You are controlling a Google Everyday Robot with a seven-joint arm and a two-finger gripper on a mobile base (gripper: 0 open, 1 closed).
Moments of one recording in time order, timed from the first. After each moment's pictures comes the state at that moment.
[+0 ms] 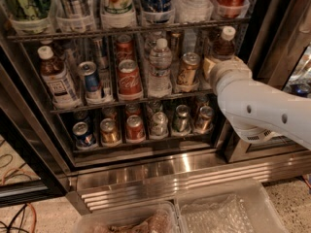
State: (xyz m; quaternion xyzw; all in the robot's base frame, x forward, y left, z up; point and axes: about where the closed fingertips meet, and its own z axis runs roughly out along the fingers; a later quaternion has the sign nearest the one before) arm 0.666 -0.192 0.894 0.00 0.76 -0.04 0.64
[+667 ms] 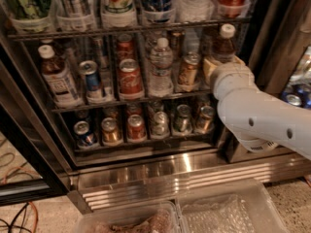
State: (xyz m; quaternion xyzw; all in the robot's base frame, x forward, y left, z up) arm 0.648 -0.184 0.910 -0.01 0.75 -0.04 0.66
